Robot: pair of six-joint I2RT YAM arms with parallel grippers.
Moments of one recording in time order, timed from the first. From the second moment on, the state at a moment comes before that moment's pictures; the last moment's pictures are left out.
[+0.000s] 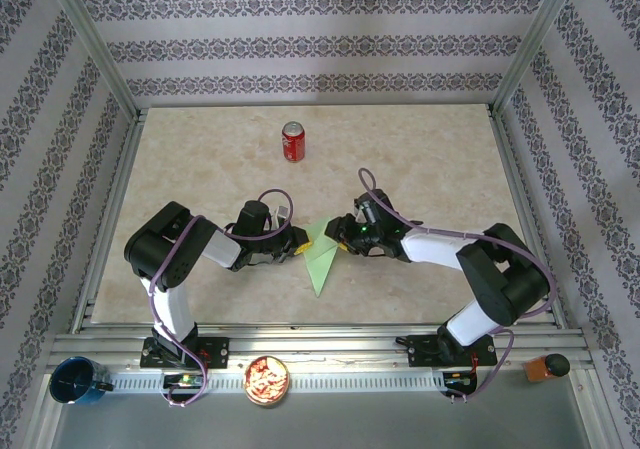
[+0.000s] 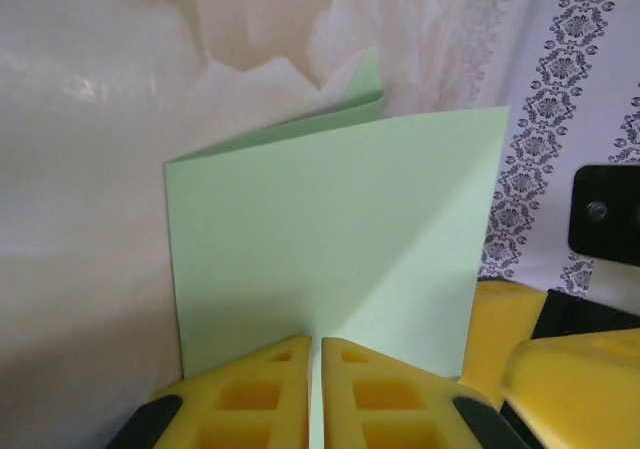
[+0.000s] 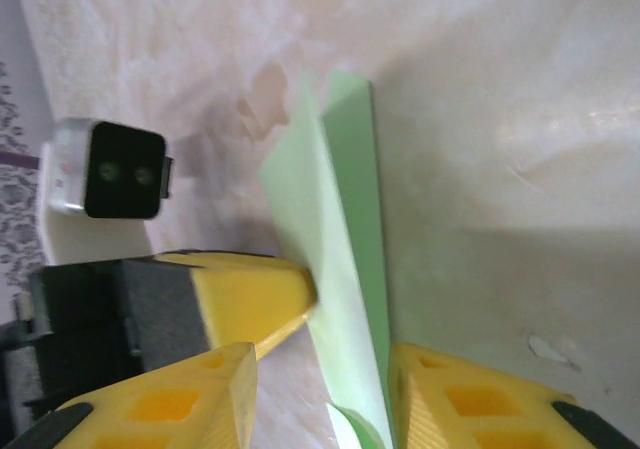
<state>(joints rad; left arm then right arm) -0.47 1.85 0.55 0.69 0.69 -1.24 0.57 1.57 0.65 0.14 -0.45 1.10</state>
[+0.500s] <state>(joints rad) -0.47 1.85 0.55 0.68 0.69 -1.23 0.51 1.67 0.65 0.25 -0.60 1.04</state>
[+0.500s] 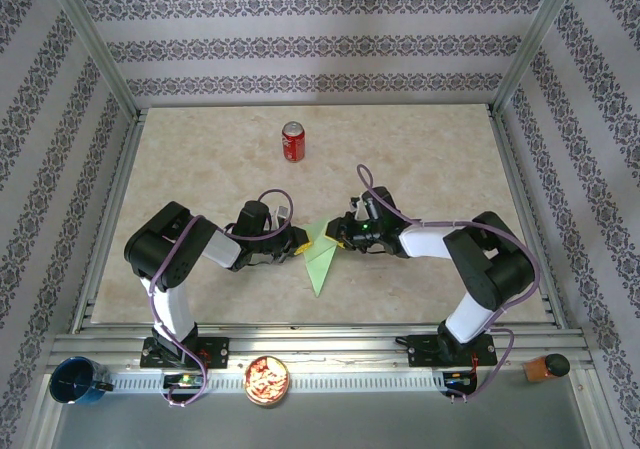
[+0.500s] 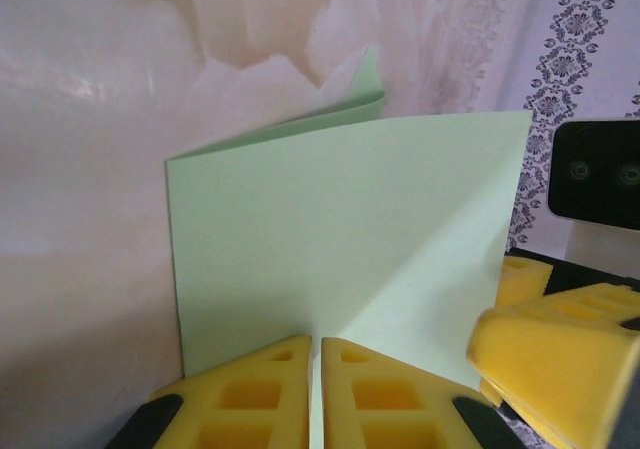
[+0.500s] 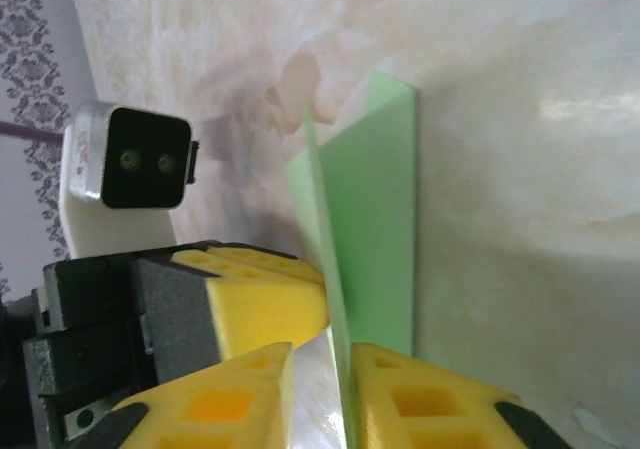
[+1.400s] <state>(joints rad) -0.48 1.65 0.67 0.19 0.68 -0.95 0.44 1.70 0.80 -0.02 -0.70 0.86</state>
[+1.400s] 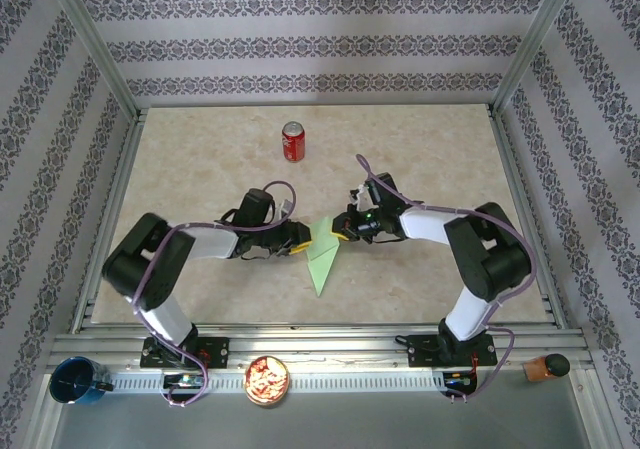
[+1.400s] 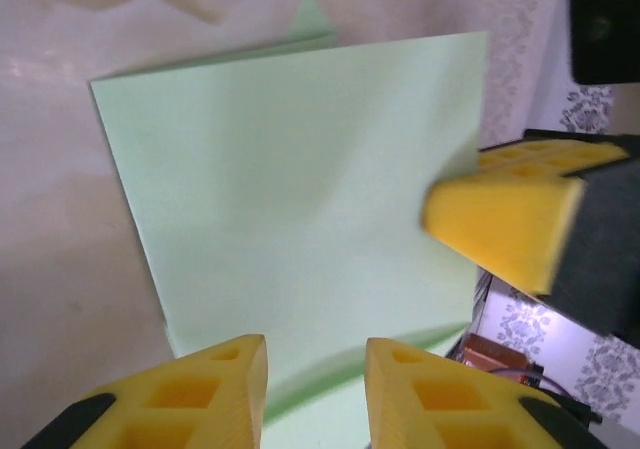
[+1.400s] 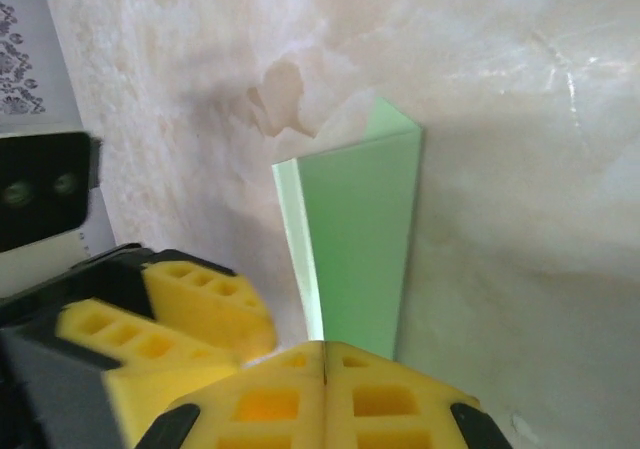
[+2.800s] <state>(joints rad) -1.09 1.67 0.91 -0.19 -0.18 -0.33 0.55 1.22 0.45 0.07 -0.14 1.46</state>
